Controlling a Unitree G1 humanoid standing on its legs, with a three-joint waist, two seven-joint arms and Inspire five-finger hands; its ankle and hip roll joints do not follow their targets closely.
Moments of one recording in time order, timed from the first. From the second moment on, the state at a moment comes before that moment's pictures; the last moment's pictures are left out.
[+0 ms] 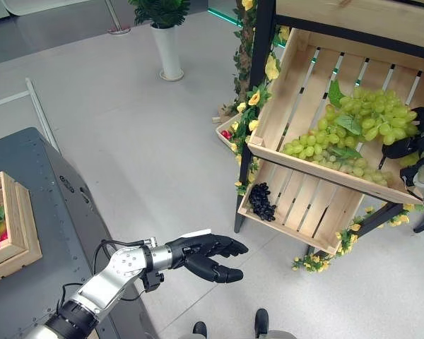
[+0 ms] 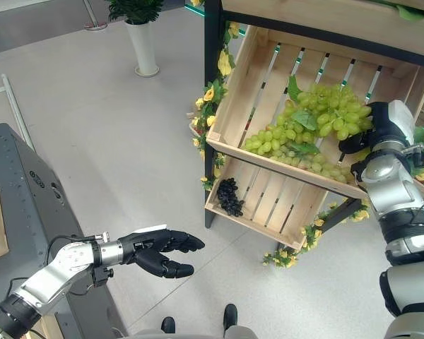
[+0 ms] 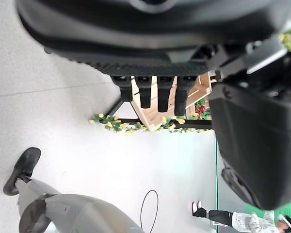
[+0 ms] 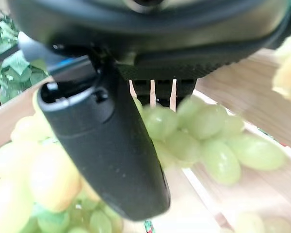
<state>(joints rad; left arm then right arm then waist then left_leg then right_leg) -0.09 0.80 -0.46 0.02 -0.33 -0.02 -0.66 -0.74 -0.99 0.35 0.63 0.08 0.25 -0.22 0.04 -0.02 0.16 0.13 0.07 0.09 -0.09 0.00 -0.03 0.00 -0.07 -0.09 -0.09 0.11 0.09</state>
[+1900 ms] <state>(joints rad) -0.09 0.75 -0.40 -0.06 -0.33 -0.03 -0.61 -0.40 -0.91 0.16 -0.25 0.52 0.31 0.03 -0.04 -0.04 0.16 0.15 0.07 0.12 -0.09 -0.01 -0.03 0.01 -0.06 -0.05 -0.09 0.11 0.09</state>
